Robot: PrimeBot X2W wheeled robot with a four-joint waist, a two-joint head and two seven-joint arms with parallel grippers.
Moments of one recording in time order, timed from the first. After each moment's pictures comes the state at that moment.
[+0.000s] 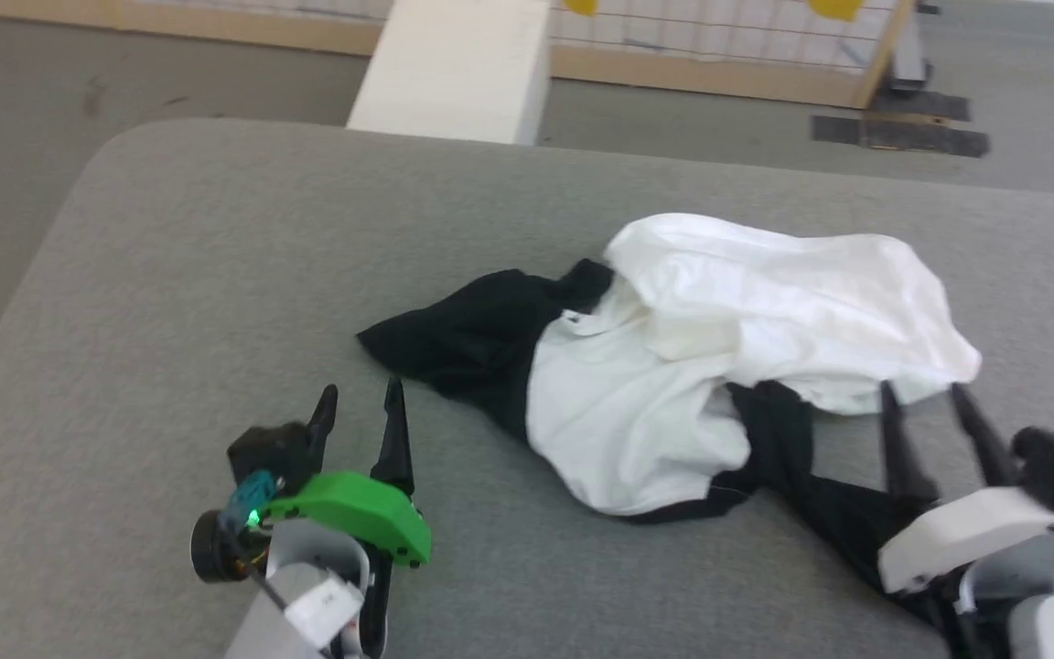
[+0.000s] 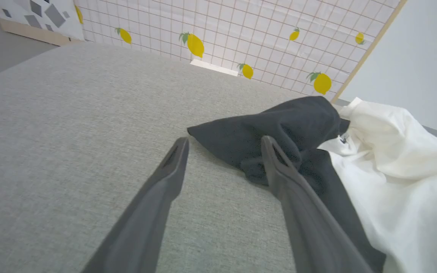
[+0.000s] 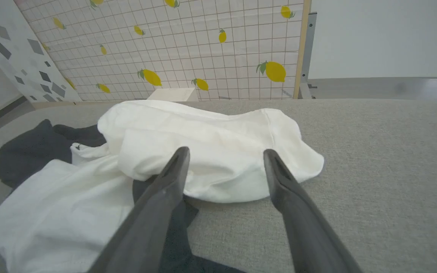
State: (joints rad) left arm -0.21 0.05 -0.20 0.32 -0.37 0.08 -0.19; right arm -0.05 -0.05 -0.14 0.07 0.17 0.13 0.02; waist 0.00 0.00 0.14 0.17
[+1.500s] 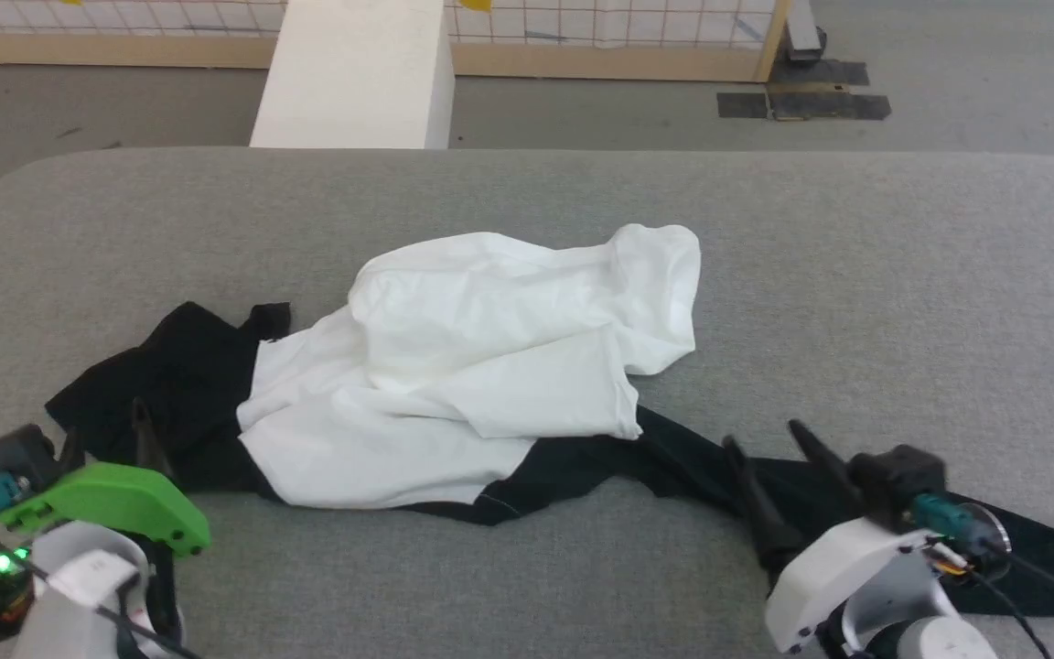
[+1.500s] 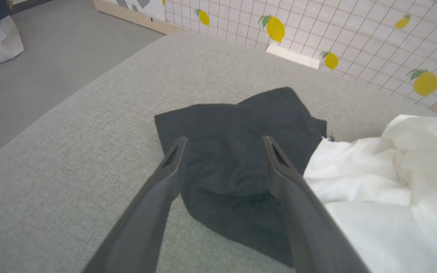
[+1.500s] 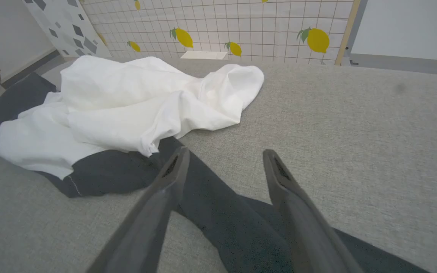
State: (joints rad) left arm -0.17 0.29 0.03 0.26 -0.49 0.23 0.03; right arm -0.01 -0.05 0.12 0.03 0.15 0.13 0.10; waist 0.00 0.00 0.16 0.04
